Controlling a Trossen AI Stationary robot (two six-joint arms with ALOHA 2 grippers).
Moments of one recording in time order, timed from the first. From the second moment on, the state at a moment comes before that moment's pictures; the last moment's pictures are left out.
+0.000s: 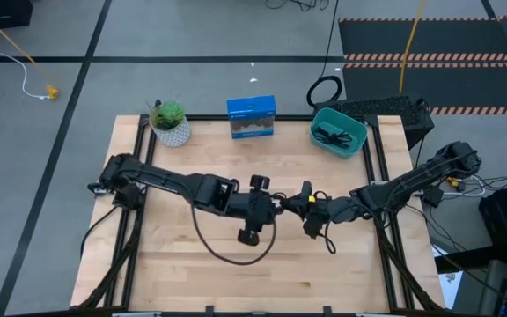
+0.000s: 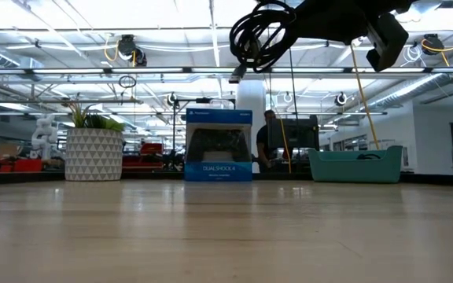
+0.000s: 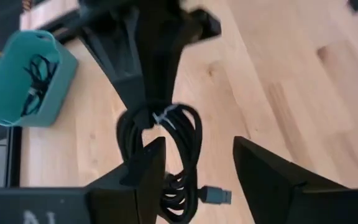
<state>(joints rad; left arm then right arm) -0.26 1.88 1.86 -0.84 -0.24 0.17 0.38 1.23 0.67 0.22 0.52 -1.05</state>
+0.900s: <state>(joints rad) -0.23 1.51 1.43 -1.03 -0.58 -0.15 0.38 1.22 0.67 0.21 0.61 -1.01</state>
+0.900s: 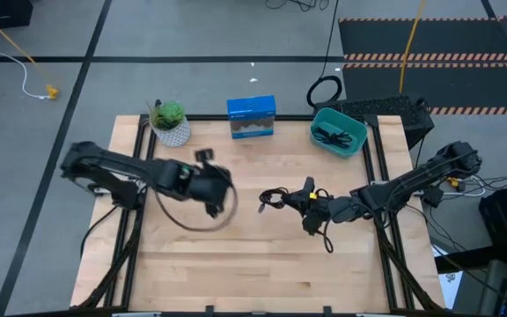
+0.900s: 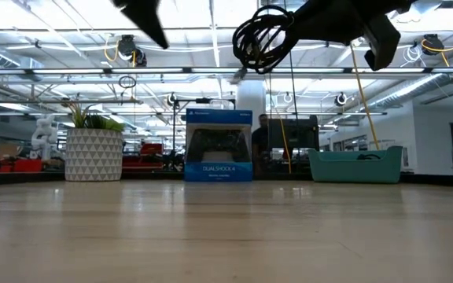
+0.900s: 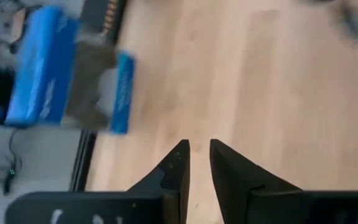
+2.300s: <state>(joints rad) -0.23 0.88 0.81 -0.38 -0.33 -0.02 0.06 0.92 0.67 0.21 0.60 -0.83</state>
